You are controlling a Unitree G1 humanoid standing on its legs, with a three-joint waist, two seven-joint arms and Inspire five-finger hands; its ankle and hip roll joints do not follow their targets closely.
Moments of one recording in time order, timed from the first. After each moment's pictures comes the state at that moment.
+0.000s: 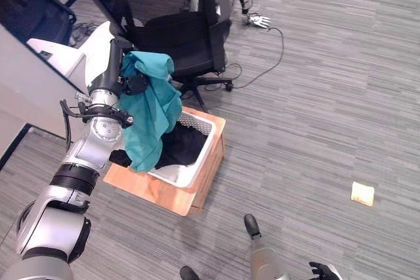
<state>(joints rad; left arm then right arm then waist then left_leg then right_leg) -0.78 0.72 -0.32 0.58 0.12 -0.06 0.36 0.01 -0.35 0.17 1.20 -0.03 -0.03 -0.14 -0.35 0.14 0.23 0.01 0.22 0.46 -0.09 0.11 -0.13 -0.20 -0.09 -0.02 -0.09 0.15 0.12</state>
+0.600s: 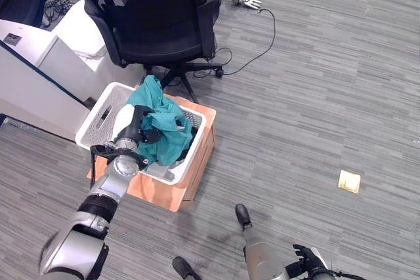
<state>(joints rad) -0.53 0.52 -0.31 0.65 0.12 -0.04 0.29 -0.05 -0.31 0.23 1.17 -0.01 -0.04 -0.16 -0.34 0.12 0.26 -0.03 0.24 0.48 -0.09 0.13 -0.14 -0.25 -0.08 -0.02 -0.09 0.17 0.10</state>
